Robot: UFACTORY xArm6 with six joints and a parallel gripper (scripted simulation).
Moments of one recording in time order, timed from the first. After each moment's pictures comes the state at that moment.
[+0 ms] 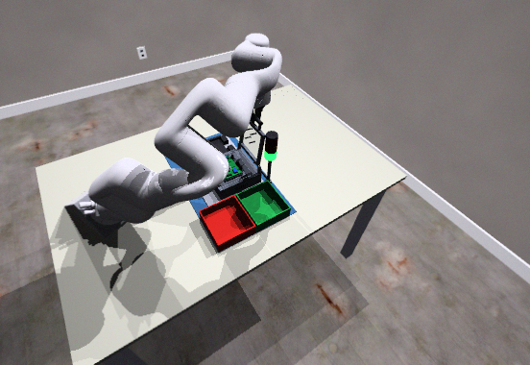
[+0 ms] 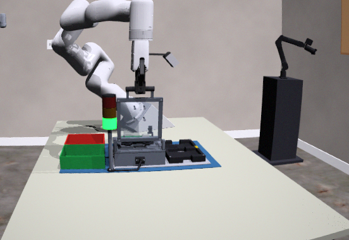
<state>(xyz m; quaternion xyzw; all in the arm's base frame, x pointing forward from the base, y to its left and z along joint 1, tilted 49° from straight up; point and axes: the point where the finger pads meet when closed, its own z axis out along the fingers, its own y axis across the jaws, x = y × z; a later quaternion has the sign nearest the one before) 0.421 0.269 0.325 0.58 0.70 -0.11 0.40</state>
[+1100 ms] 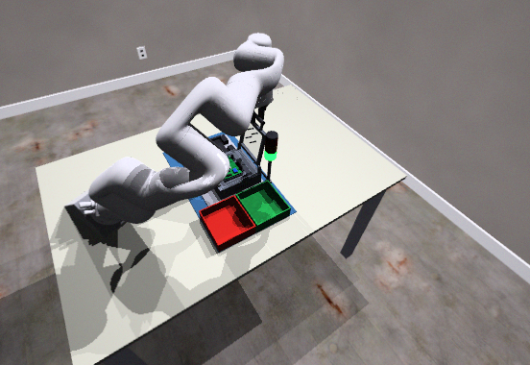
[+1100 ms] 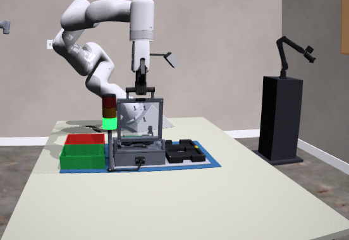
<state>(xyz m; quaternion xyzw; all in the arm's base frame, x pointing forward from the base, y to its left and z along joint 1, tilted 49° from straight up) 0.429 0.272 0.326 0.58 0.70 -0.11 0.40</state>
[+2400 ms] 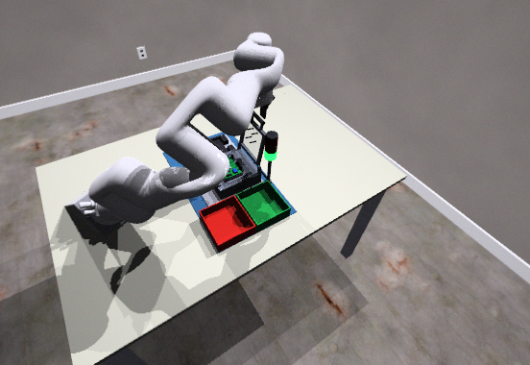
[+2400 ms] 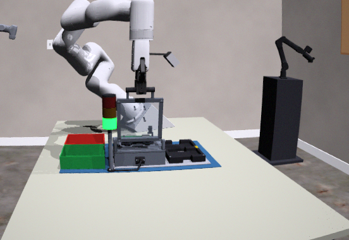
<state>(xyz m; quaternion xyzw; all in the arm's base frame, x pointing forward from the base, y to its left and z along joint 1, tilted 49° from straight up) 0.428 0.273 0.328 0.58 0.70 -0.11 0.40</state>
